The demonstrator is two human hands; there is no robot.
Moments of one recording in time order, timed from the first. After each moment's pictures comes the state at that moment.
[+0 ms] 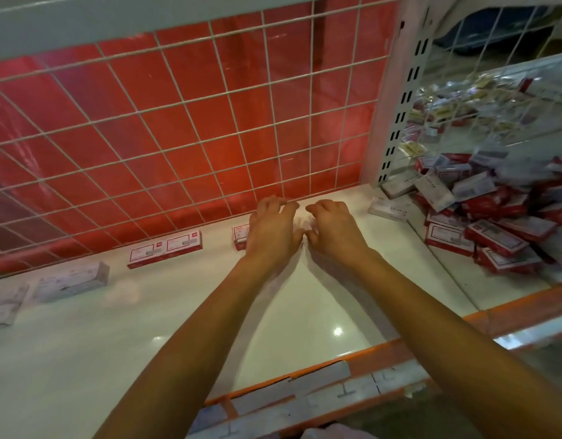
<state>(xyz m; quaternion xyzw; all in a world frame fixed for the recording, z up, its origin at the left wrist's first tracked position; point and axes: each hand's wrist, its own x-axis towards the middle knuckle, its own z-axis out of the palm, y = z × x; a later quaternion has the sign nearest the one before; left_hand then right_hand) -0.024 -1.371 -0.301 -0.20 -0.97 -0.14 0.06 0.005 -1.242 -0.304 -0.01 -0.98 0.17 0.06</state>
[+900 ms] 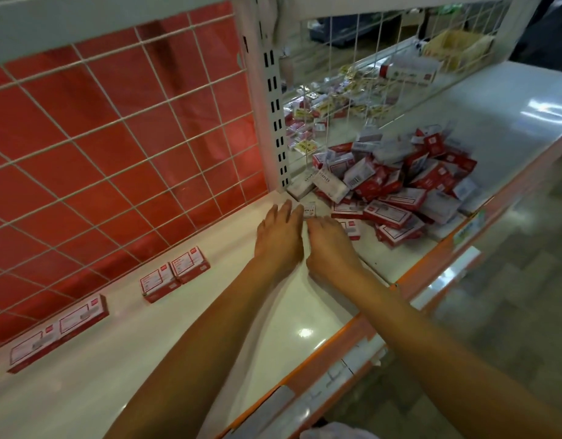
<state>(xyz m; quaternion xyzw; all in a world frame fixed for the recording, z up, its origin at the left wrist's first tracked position) -0.019 -1.223 -0.334 -0.37 -0.92 -0.09 -0.04 0.068 -1.150 -0.309 -0.19 -0.97 0.17 0.04</state>
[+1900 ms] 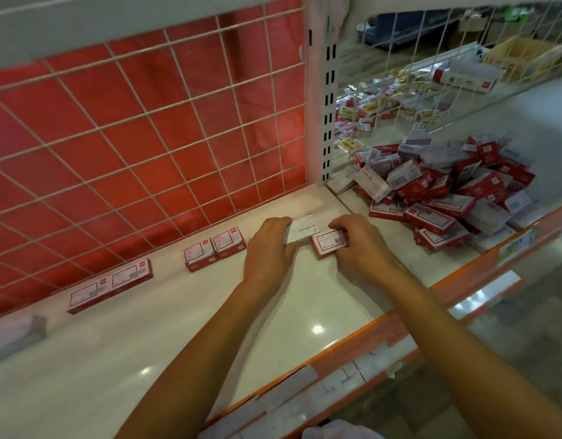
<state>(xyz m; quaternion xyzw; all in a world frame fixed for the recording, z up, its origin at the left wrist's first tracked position) 0.006 -1.311 -0.313 -0.24 -0.93 -0.28 0.00 0.071 -1.153 -0.318 -0.18 -0.92 0.33 0.09</state>
